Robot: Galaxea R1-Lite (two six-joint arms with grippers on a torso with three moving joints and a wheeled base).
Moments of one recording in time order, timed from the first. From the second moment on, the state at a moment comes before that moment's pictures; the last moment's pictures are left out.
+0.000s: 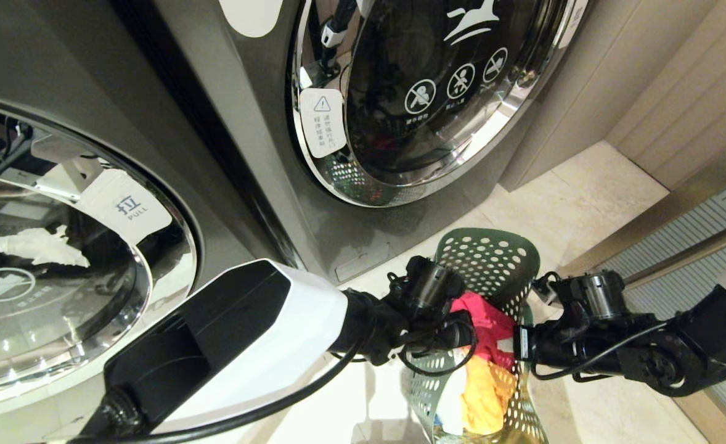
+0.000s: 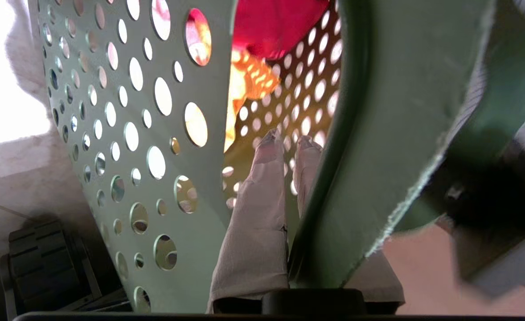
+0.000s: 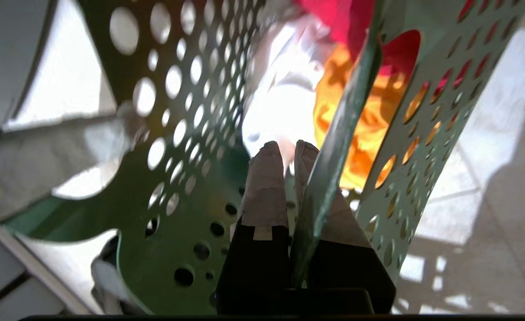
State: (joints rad) left arm -0.88 2.46 -1.70 -0.10 -0.11 -0.79; right arm 0.20 2.00 -0.68 -0.61 0.25 0.35
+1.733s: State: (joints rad) left arm -0.83 2.26 -1.68 0.07 0.10 -0.81; right arm 0.11 2.11 -0.98 -0.53 0.22 0.24
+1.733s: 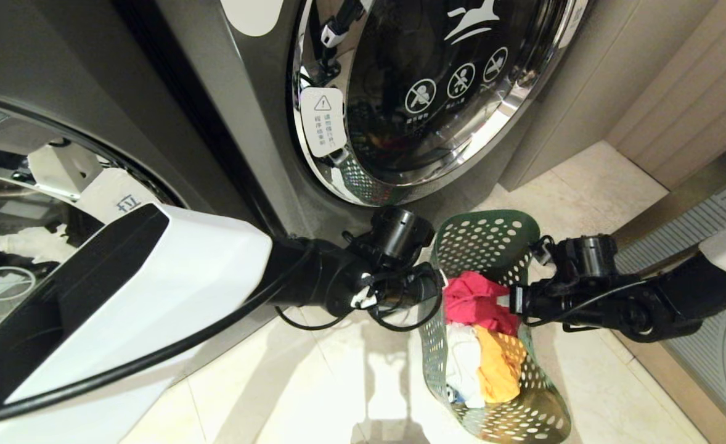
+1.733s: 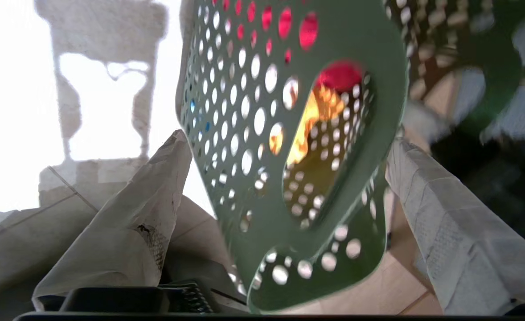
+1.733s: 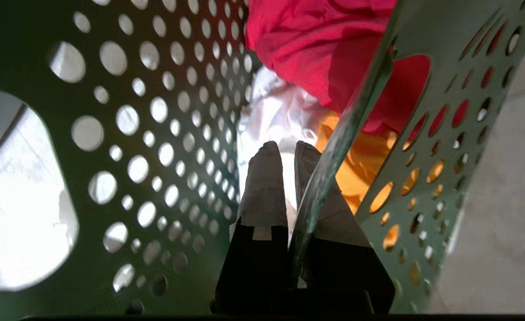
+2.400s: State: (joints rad) left arm -0.87 2.19 -1.66 0.07 0.09 -0.82; right arm 0.26 2.20 -1.11 -0.46 0.22 0.16
